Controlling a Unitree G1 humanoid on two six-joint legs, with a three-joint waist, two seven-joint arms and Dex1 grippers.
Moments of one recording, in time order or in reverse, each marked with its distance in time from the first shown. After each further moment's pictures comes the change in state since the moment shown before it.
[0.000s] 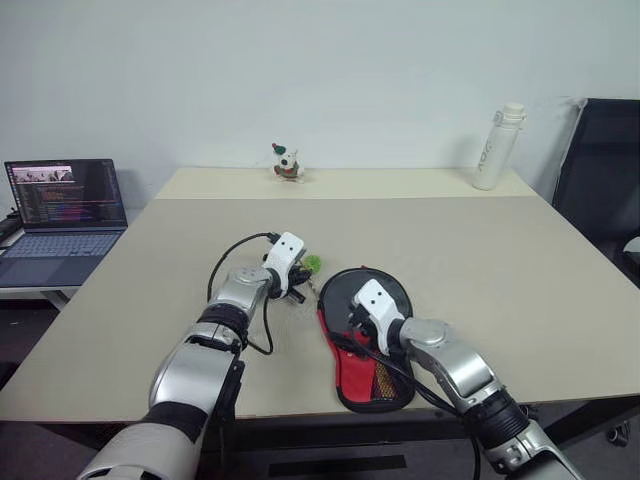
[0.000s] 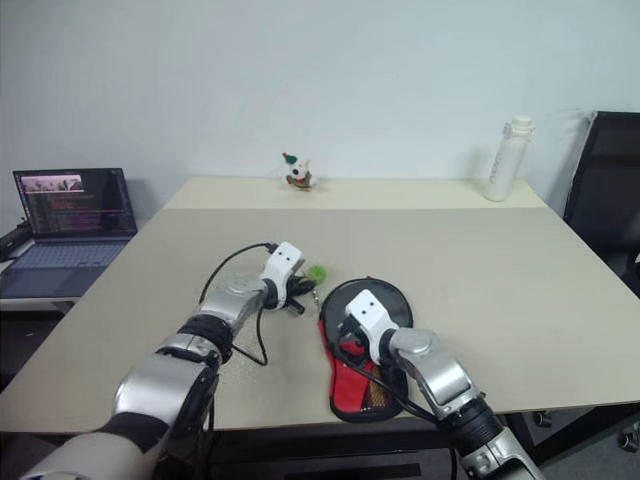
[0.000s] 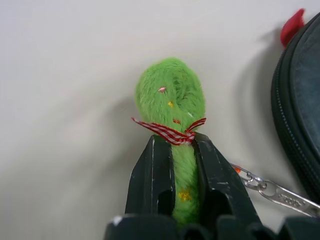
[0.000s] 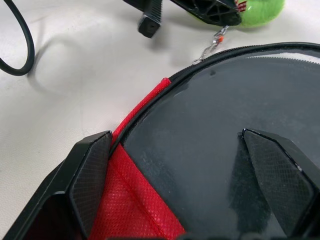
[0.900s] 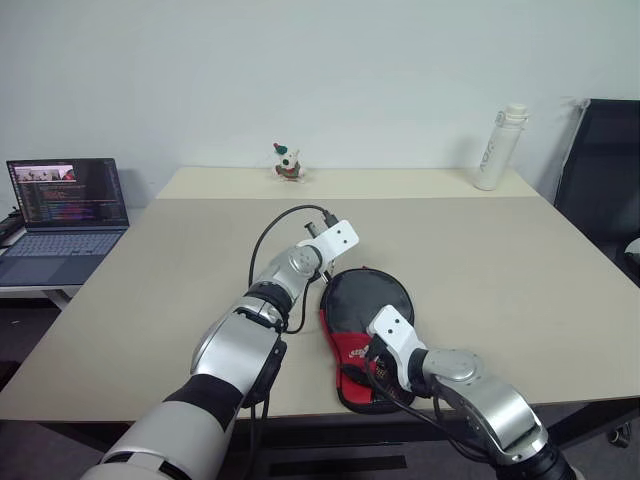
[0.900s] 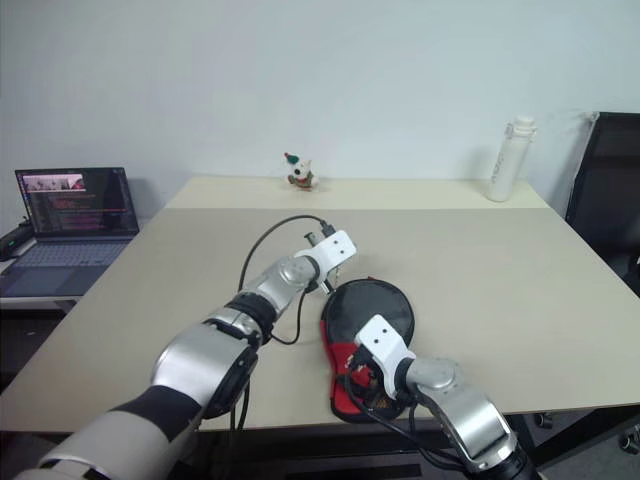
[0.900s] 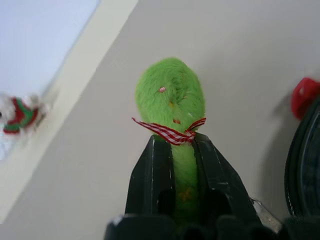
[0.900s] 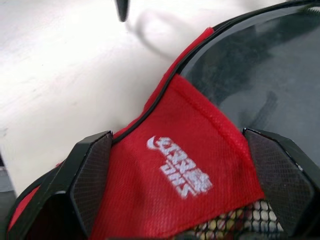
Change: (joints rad) left arm -0.176 -0.164 -0.139 0.124 0.383 -0.182 0.310; right arm 0.257 -0.105 0.024 -0.464 0.007 0.260 -0.007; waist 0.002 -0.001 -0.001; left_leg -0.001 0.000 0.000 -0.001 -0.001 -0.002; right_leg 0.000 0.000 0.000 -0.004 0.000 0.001
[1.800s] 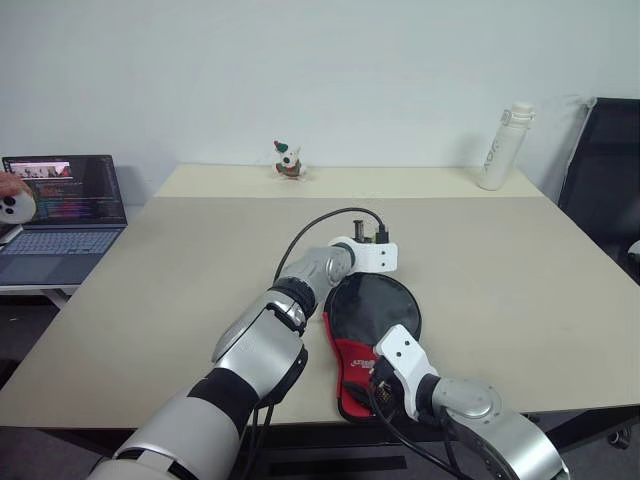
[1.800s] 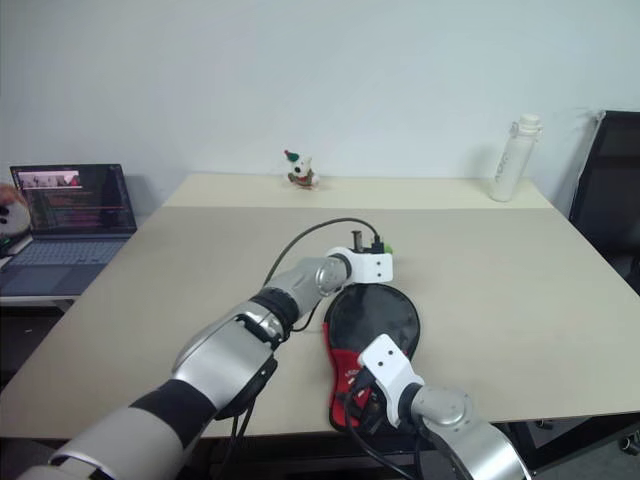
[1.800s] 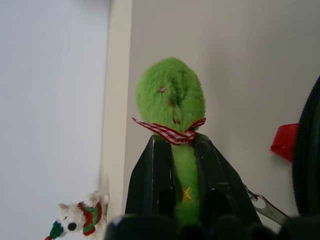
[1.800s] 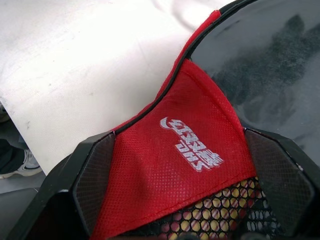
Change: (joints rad) left arm -0.054 -0.079 -0.224 0.014 0.266 -0.139 0.085; right arm 0.148 0.009 0.015 -0.209 0.000 0.100 -0.113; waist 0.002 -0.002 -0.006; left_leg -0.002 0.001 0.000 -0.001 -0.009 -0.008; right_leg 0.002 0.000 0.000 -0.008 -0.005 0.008
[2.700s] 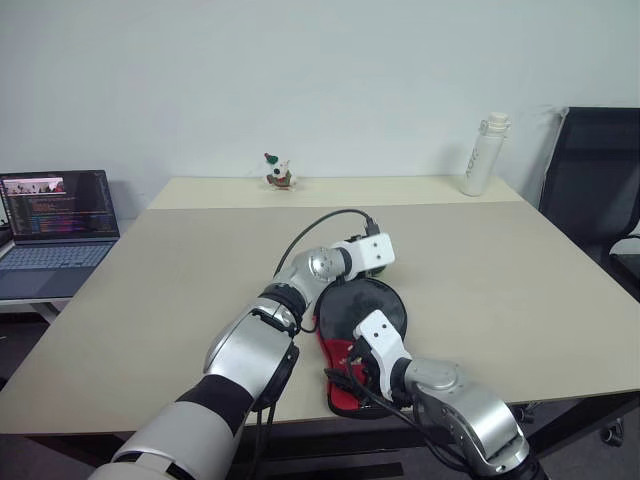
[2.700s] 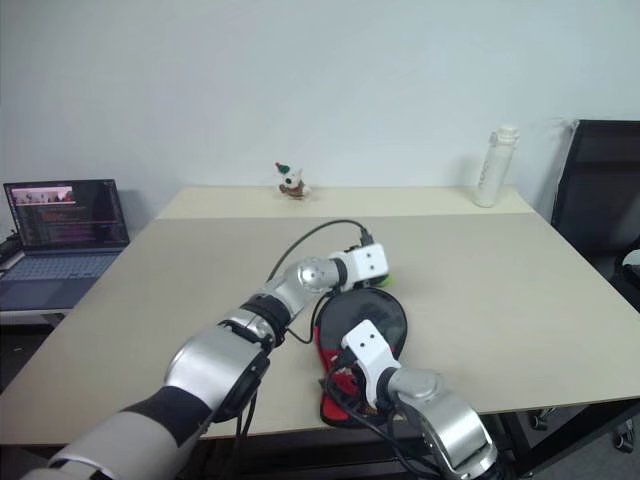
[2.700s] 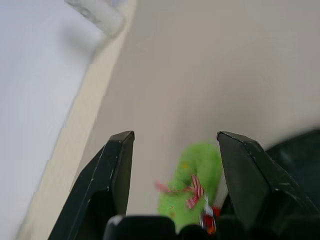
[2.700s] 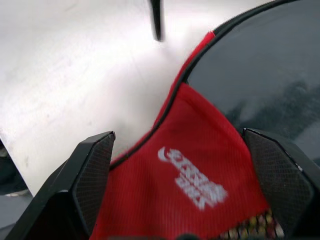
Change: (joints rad) left arm 0.060 0.044 0.300 -0.062 -0.353 -0.180 -0.352; right arm -0.179 0.141 -0.026 0.251 0.040 0.008 0.017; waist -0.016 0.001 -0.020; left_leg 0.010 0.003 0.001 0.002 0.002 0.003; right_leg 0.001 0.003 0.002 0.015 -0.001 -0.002
